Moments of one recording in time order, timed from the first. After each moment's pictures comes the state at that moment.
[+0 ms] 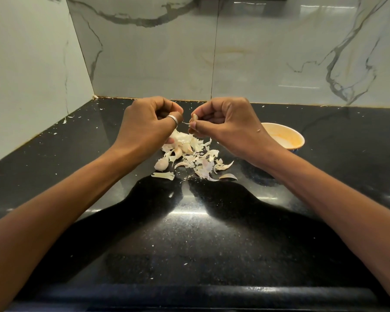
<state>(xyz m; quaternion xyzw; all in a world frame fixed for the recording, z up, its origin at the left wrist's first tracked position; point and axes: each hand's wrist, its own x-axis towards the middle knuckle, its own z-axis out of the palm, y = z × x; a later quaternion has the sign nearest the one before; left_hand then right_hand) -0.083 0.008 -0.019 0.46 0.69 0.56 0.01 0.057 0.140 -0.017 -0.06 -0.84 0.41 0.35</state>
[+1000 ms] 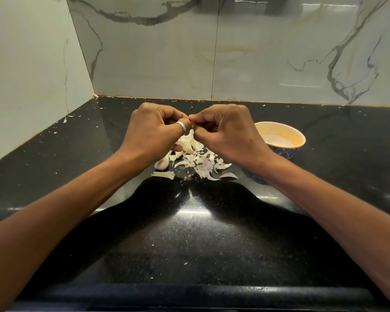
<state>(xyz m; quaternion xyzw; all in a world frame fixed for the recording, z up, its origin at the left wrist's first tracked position) -0.069 0.008 -0.021 0.47 0.68 0.55 0.03 0.056 0.131 -0.027 -0.07 -0.89 0.21 0.40</state>
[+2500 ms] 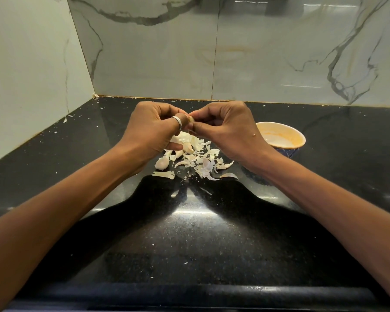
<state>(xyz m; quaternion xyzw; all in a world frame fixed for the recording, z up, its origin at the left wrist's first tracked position) -0.066 0.007 -0.015 0.43 0.68 0.59 0.11 0.051 0.141 -0.031 -0.08 -0.84 0.39 0.37</state>
